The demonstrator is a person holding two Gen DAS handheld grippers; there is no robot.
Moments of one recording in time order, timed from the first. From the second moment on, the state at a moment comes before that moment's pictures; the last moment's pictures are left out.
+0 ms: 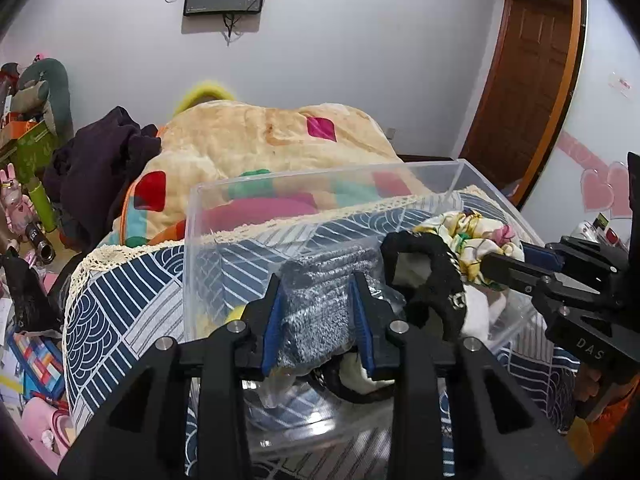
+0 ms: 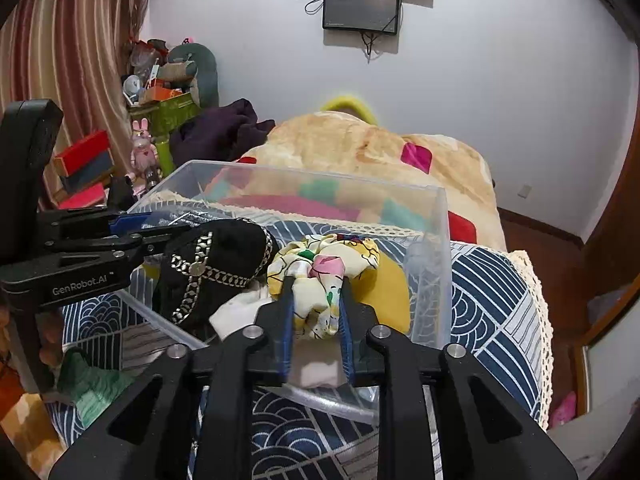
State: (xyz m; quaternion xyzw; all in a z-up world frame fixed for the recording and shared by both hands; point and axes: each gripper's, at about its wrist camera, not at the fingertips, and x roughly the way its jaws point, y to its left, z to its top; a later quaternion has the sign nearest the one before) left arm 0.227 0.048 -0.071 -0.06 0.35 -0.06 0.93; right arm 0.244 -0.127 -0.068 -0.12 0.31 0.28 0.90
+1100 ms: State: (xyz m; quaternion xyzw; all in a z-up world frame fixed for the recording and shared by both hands) left arm 0.097 0.047 -0.084 -0.07 0.35 -0.03 0.93; right arm 0.165 -0.136 -0.086 -0.11 0.29 0.31 0.90
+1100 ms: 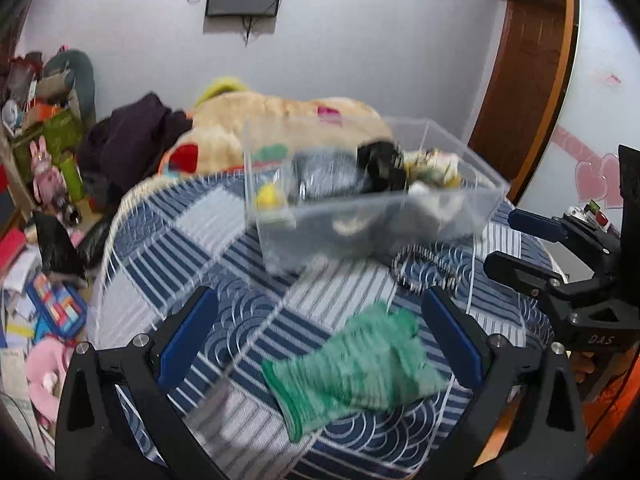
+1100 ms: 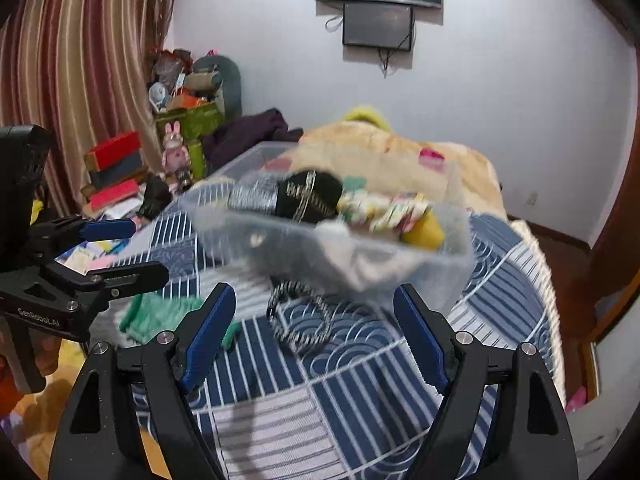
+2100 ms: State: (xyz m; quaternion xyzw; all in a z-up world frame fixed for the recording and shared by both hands) left arm 0.073 0.040 -0.096 -0.06 0.35 -0.08 0.93; right arm 0.177 -0.131 -0.111 -0.09 0.34 0.32 0.88
